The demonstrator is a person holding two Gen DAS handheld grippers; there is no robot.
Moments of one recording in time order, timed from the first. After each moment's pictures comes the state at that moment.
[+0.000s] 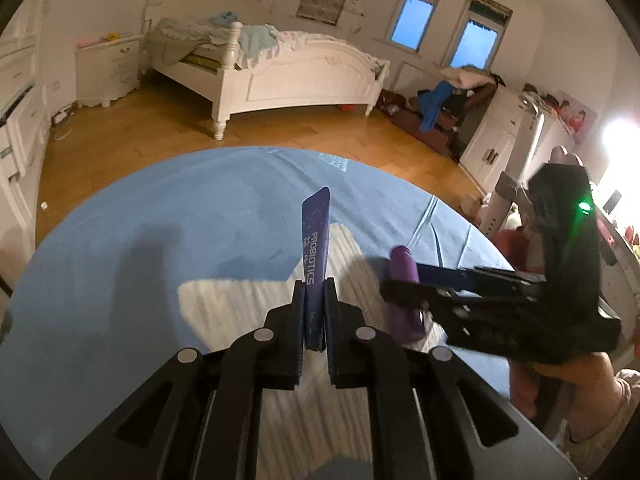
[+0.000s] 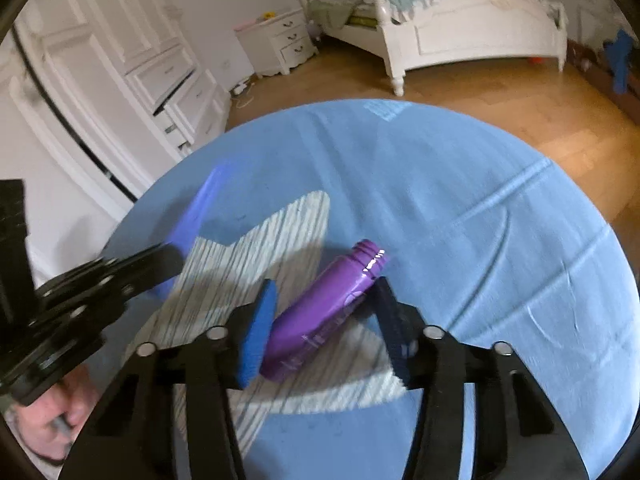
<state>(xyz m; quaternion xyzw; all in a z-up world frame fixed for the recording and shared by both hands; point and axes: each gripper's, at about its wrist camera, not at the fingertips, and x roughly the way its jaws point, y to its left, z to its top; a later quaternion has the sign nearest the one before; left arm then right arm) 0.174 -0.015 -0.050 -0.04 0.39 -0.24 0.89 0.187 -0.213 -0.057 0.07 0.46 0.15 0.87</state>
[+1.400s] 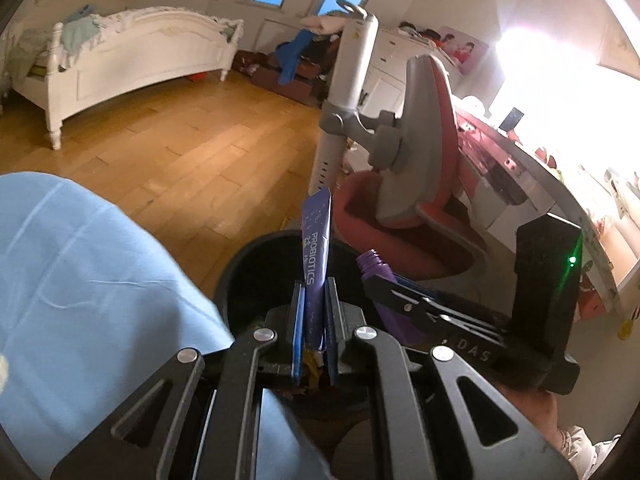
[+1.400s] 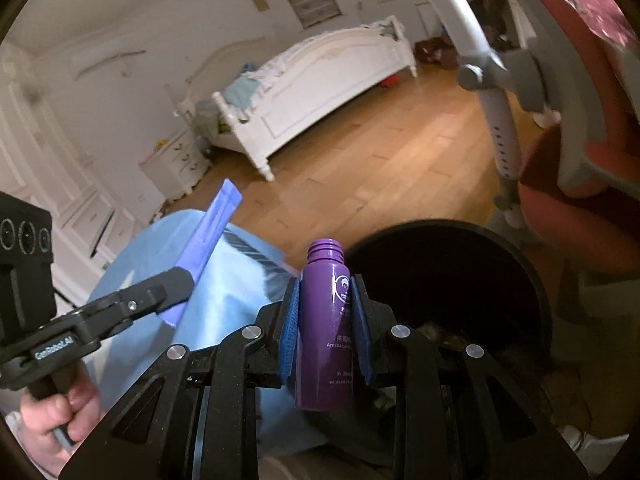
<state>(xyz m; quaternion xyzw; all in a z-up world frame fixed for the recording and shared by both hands) 0.098 -0.351 -0.050 0.00 0.41 -0.46 0.79 -0.021 -0.552 -0.076 0.25 0.34 -0.05 0.91</state>
